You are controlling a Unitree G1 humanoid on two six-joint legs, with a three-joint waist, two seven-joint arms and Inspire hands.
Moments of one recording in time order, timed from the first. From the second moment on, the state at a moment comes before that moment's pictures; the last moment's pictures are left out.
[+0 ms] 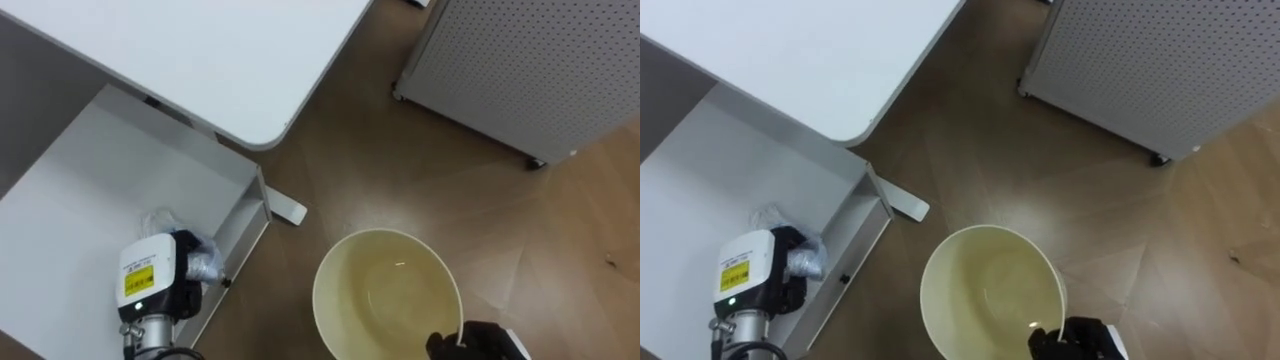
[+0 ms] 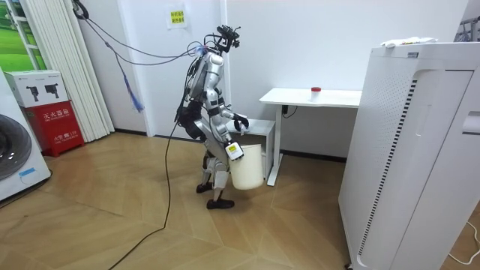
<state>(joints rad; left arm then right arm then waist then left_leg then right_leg) -0.46 0.29 -0.41 1.22 0.60 -0.13 0.87 -0.18 -0.30 0.34 0.97 0.44 -0.20 -0.12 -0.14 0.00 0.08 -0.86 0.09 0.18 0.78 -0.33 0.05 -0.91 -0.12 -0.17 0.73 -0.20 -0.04</state>
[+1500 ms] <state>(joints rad) -0.18 0.08 -0.69 0.97 0.54 -0.24 0.45 -0.11 -0.21 0.48 1.02 0.38 -0.25 0.02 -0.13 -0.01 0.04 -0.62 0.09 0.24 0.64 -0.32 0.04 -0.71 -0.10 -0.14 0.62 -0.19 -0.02</state>
